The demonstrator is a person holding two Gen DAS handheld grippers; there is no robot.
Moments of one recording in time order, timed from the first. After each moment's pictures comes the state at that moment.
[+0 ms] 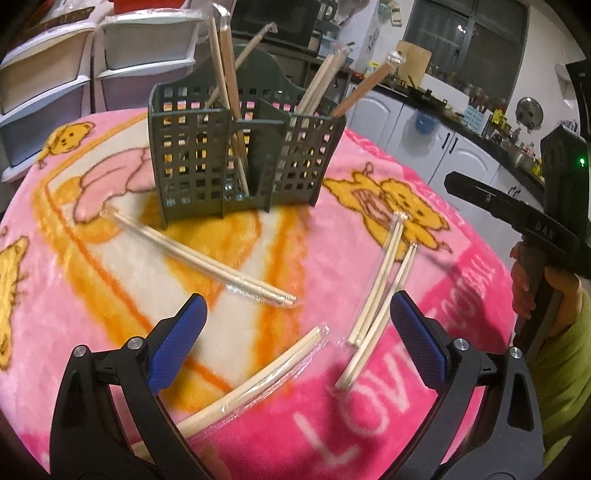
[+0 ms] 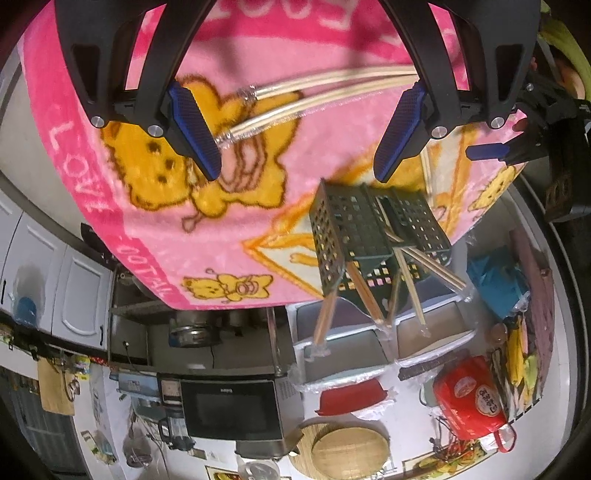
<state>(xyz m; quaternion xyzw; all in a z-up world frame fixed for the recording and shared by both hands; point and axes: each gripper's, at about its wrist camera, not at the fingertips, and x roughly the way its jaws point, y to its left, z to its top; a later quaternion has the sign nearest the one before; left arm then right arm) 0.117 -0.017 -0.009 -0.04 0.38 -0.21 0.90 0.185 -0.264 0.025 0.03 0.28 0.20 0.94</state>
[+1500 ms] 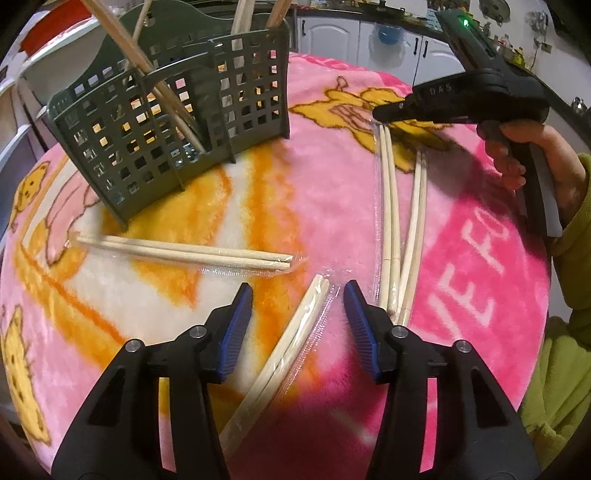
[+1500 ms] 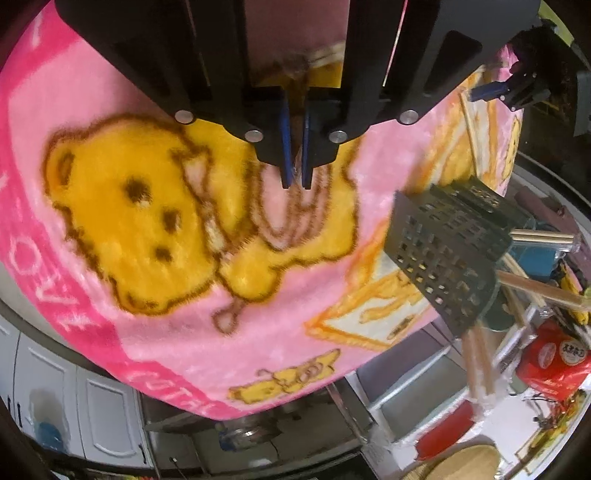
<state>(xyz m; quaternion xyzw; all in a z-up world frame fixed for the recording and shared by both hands) 0.137 -0.055 -0.042 0.14 0.44 -0.25 0.85 0.280 -0.295 -0.041 0.16 0.43 0.16 0.87</state>
